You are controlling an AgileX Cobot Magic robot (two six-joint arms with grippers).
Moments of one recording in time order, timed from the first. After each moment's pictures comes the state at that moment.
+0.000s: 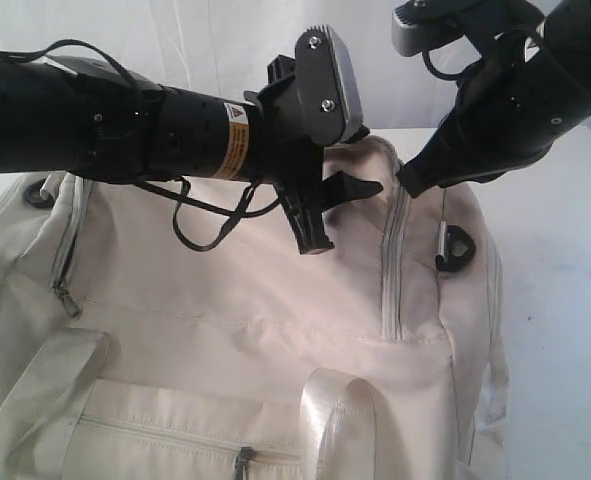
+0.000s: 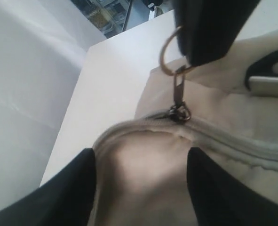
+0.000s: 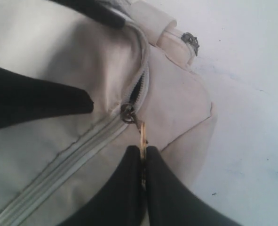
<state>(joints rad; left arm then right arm) -0.71 1.72 -1.25 1.63 -0.38 -0.80 0.56 1.40 -1.25 0.00 0.91 -0.24</state>
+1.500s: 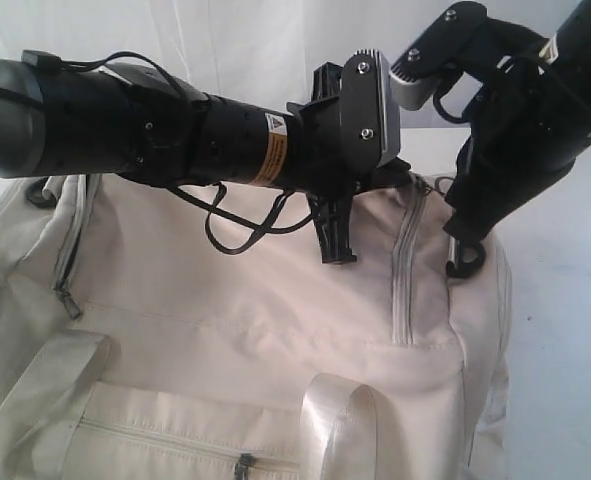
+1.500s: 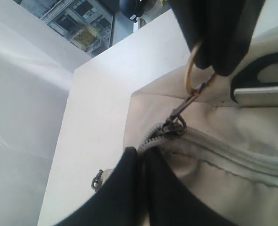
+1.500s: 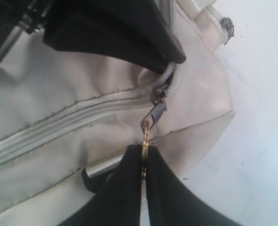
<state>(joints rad) -0.73 1.81 -1.34 1.67 -0.41 -0.74 0.56 1.37 -1.25 0.02 1.05 -0.58</state>
